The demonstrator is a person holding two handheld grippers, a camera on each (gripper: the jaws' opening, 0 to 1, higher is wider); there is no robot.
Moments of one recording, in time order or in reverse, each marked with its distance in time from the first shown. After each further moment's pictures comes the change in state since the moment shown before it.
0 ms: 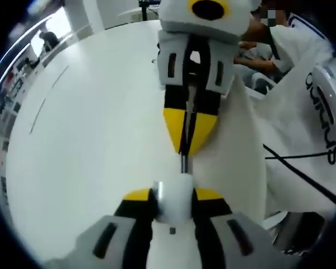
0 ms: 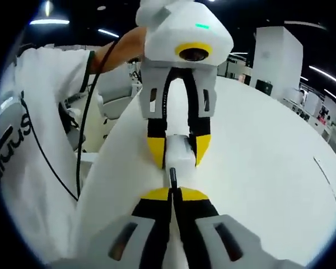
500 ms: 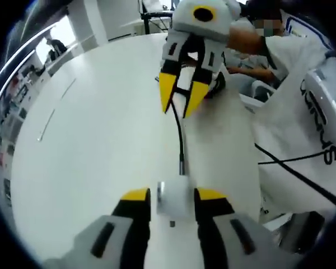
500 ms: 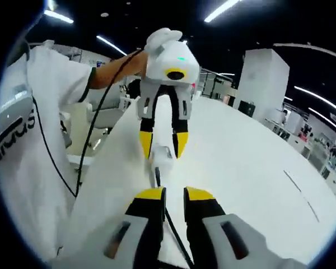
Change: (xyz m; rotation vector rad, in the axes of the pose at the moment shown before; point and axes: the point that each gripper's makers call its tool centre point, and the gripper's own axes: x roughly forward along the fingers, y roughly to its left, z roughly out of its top) left arm -0.021 0.000 0.008 0.019 -0.082 0.038; right arm -0.080 -0.027 -0.004 -0.123 -0.055 -0.226
